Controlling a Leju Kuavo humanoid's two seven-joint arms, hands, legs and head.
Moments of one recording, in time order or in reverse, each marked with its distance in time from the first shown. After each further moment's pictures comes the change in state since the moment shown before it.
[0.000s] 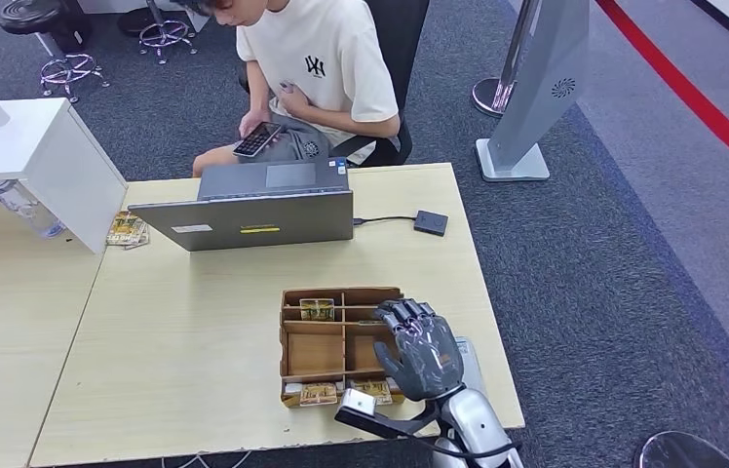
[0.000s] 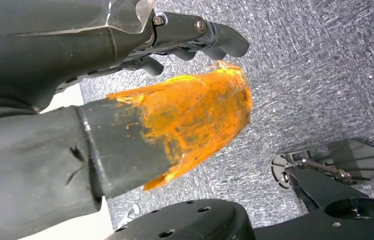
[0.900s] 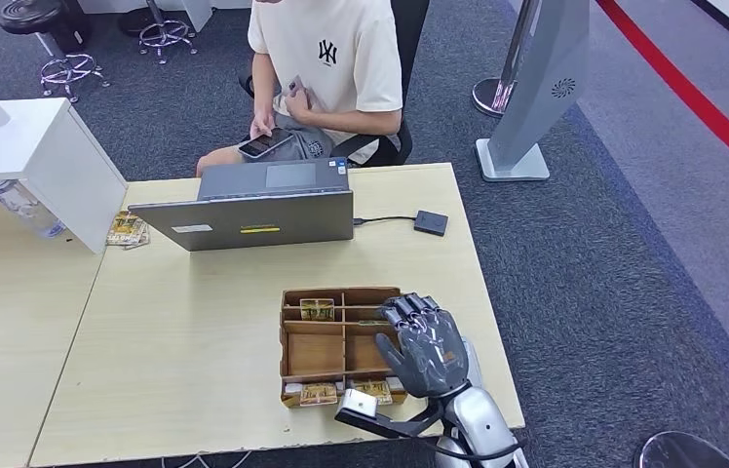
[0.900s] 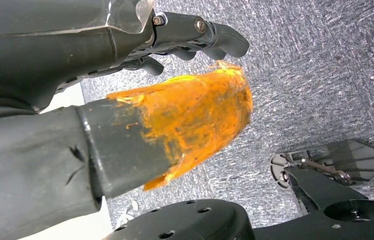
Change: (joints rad) left arm 0.003 0.000 0.000 0.000 0.018 0.007 -0.001; right arm 0.026 0.000 0.006 -0.099 0.025 0.000 -0.007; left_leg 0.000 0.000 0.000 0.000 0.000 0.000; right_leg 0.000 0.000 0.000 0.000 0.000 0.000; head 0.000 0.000
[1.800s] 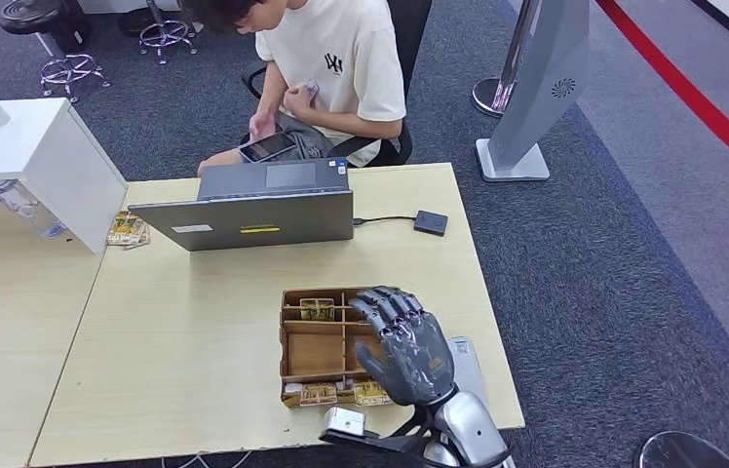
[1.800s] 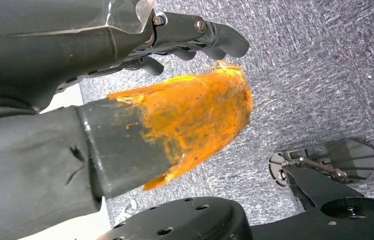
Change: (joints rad) left arm 0.000 -0.001 -0.015 0.000 0.019 0.002 -0.001; right arm 0.025 0.028 0.056 -0.047 -0.051 0.001 -0.079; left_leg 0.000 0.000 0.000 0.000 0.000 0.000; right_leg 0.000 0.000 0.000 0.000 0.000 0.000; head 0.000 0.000
